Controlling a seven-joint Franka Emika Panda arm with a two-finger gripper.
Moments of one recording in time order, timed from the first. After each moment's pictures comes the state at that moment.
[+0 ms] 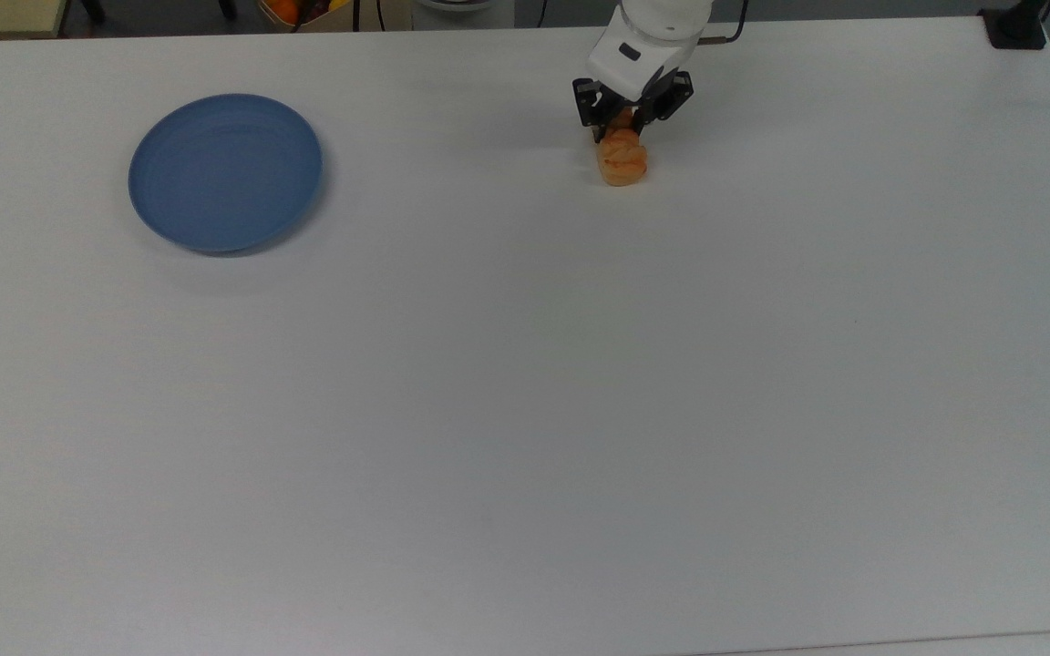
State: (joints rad) arm 0.31 0.06 0.24 -2.28 -0.10 2.24 0.38
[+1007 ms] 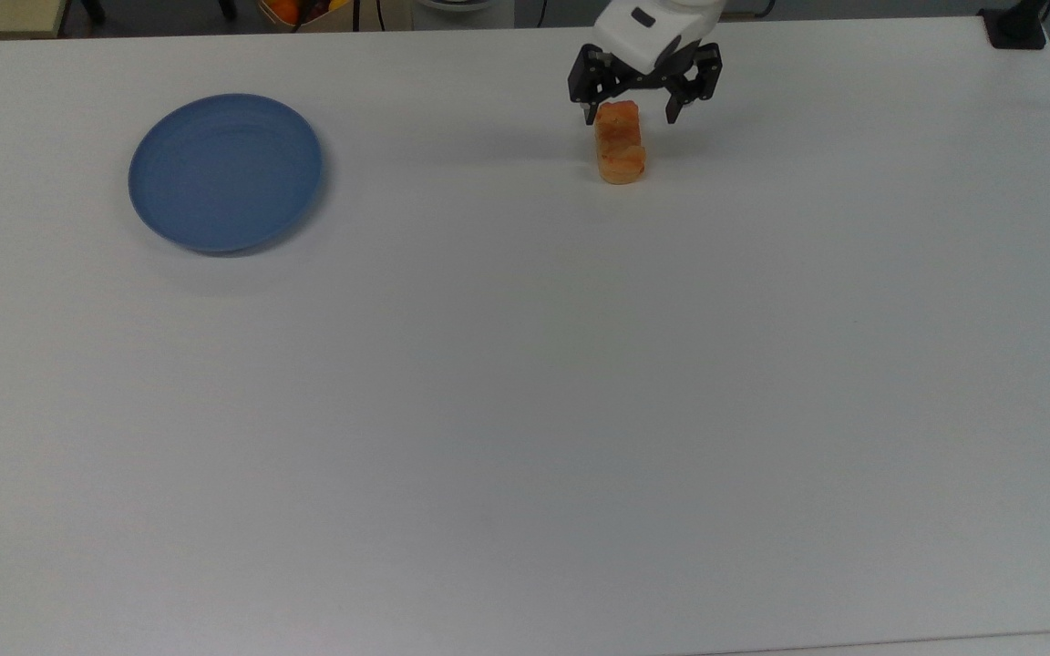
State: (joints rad) arm 0.28 0.06 0.24 -2.05 -0.10 2.02 0.40
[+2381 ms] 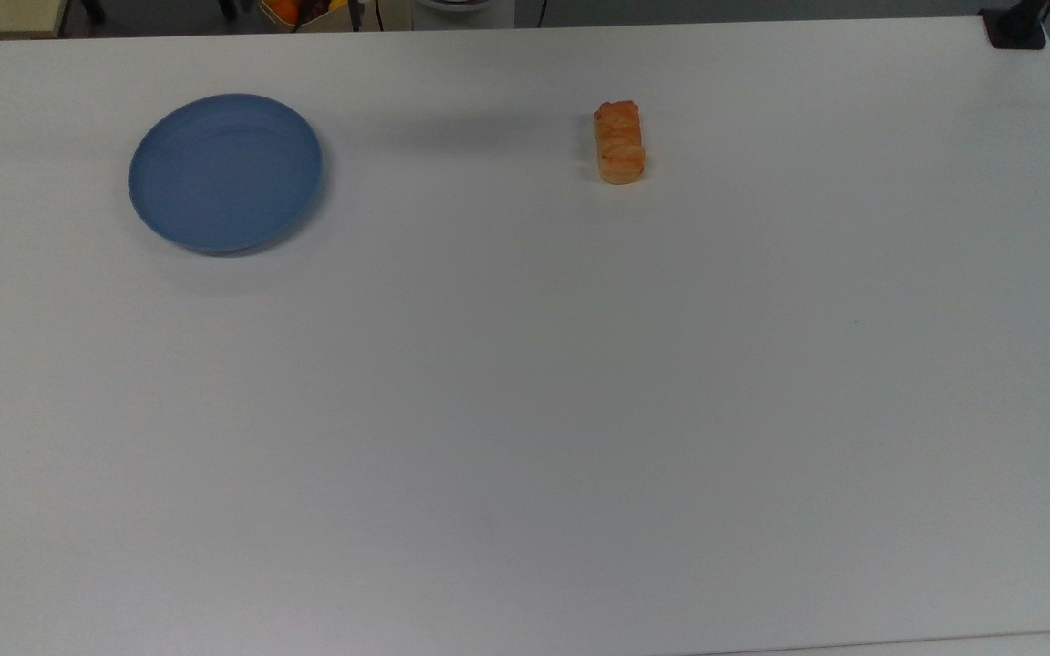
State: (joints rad) arm -0.04 0.00 -0.04 -1.61 -0.06 1.60 -0.03
